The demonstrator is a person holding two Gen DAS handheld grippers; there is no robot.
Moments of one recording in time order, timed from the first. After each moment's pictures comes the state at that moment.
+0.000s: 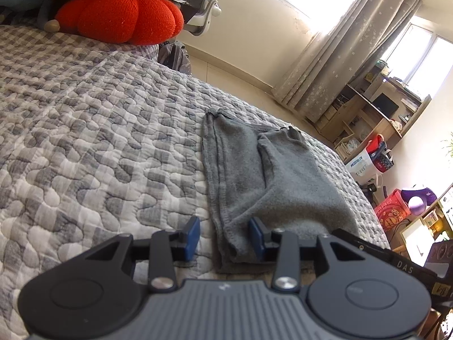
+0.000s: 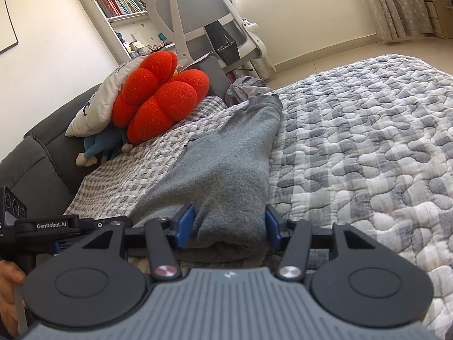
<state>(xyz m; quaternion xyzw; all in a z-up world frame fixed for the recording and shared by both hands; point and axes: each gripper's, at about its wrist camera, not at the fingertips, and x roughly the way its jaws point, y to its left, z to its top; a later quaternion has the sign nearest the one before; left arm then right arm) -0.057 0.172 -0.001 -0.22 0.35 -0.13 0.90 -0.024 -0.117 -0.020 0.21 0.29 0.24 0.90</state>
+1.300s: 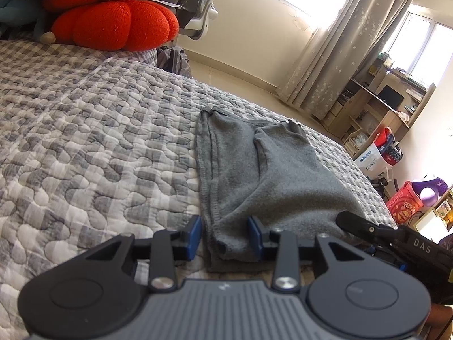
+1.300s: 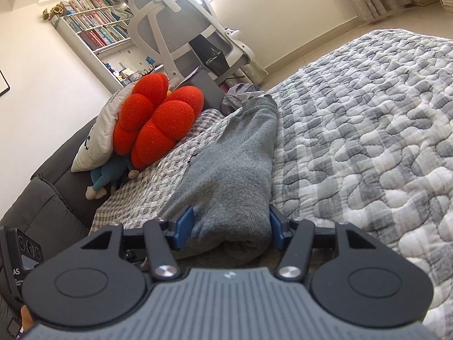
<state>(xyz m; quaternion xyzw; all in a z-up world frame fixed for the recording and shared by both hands) -0.058 0.149 -0.009 -0.18 0.35 -0.11 0.91 -0.025 -0.118 -0.025 0.29 0.28 0.21 0.89</state>
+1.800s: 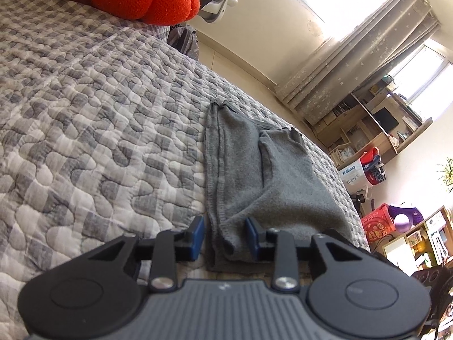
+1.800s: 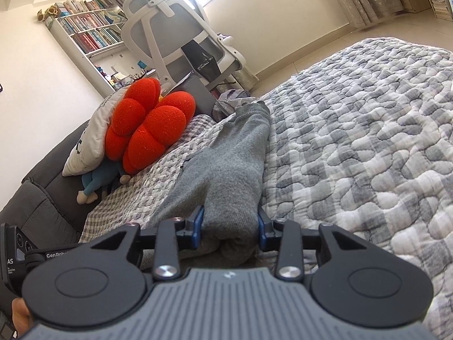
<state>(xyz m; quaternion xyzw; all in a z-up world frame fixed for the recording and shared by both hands) -0.050 0.182 -0.009 -0.29 0.38 -0.13 0.87 -0.025 -0.118 -0.020 0.28 0.28 0.19 0.90</state>
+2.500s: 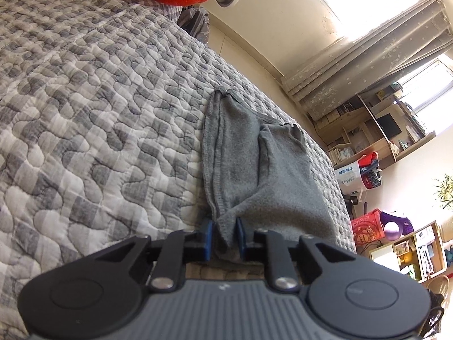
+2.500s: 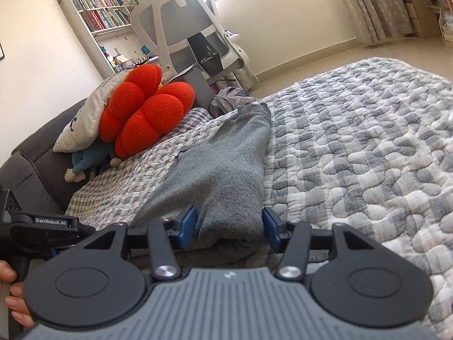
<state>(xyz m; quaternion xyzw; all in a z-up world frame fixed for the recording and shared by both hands) -0.040 0.177 -0.004 -0.32 0.42 -0.13 0.84 -0.034 -0.104 -0.008 0.20 0.28 0.18 0.92</state>
